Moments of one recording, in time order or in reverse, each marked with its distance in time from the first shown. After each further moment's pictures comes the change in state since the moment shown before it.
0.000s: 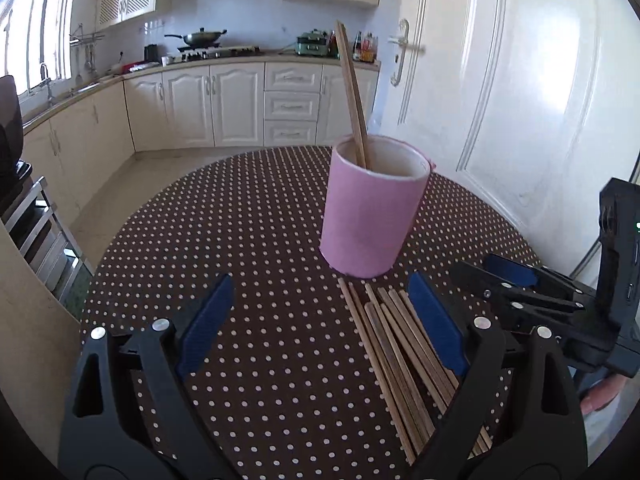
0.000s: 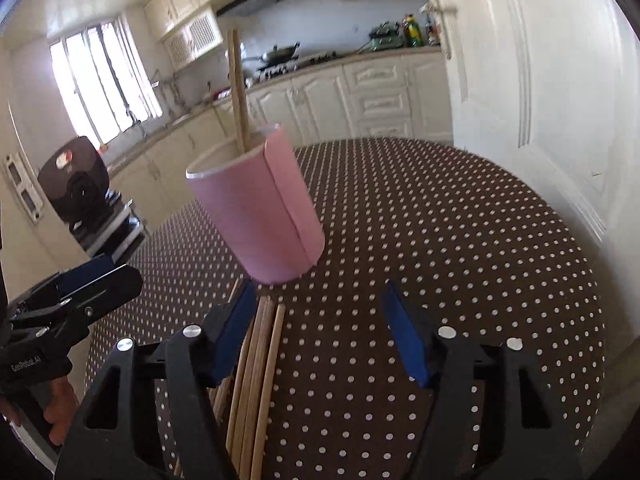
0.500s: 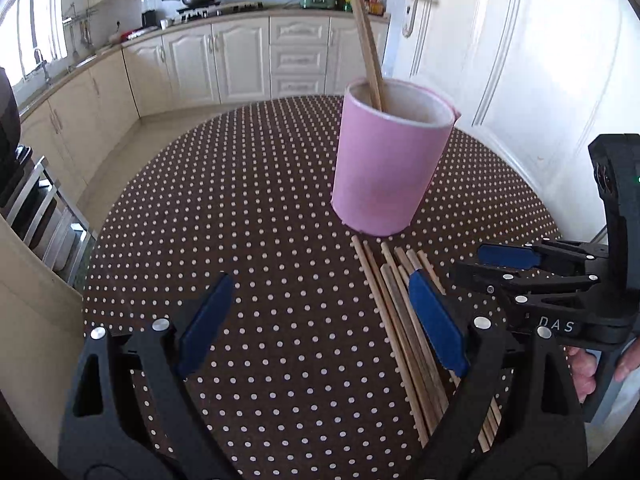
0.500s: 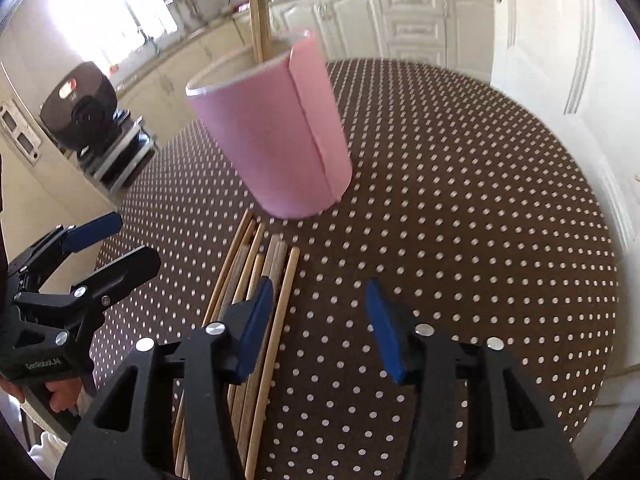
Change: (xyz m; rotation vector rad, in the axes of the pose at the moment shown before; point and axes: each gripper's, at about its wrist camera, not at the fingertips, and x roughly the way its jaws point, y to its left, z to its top) left arm 0.021 0.001 0.002 0.004 0.194 0.036; right arm 0.032 0.012 0.012 -0.093 0.354 0.050
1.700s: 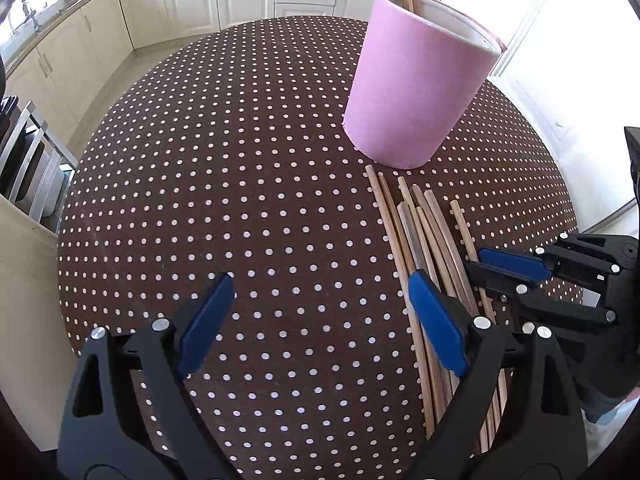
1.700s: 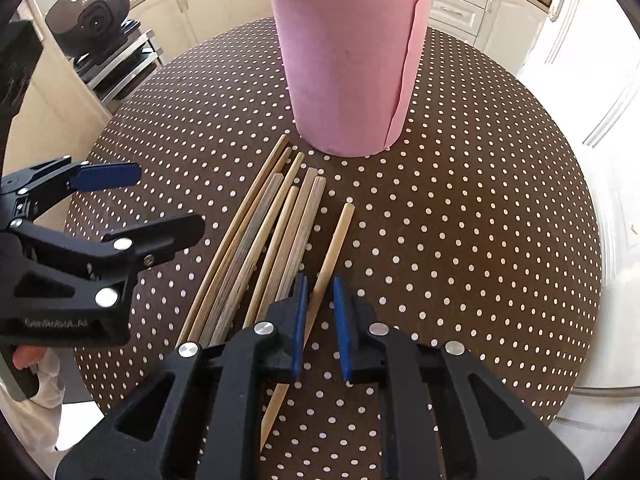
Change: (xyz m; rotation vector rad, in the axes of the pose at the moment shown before) left arm 0.038 0.003 -0.006 -0.066 0.259 -0.027; right arm 0.023 0.049 -0.002 -0.207 0.189 -0.103
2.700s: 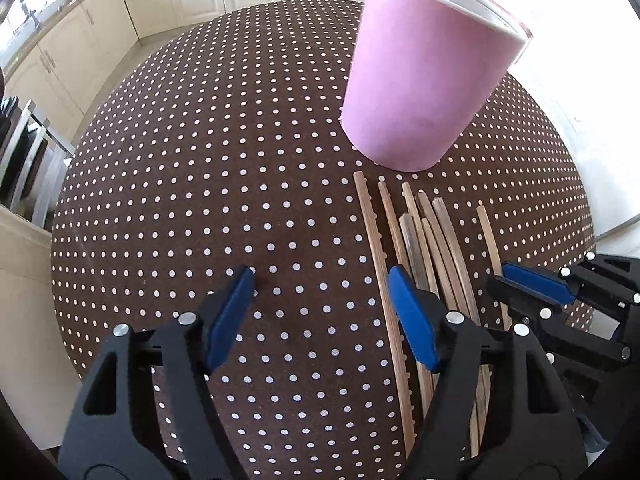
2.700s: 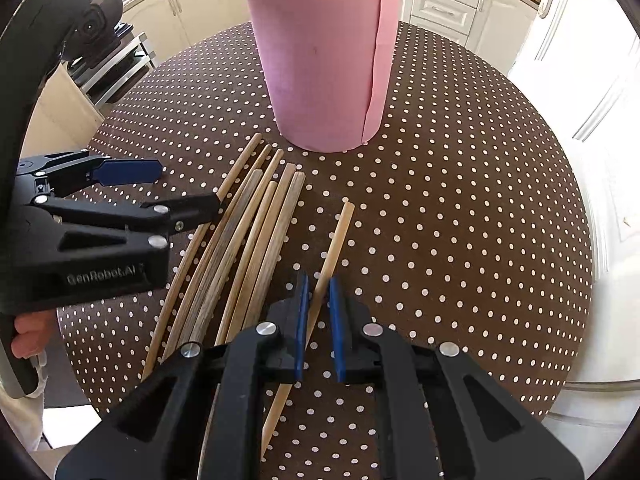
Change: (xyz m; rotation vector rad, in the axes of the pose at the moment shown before) left arm 0.035 -0.020 0.035 0.006 0.058 0.059; right arm -0.007 -0.010 -0.009 0.011 -0.010 -0.032
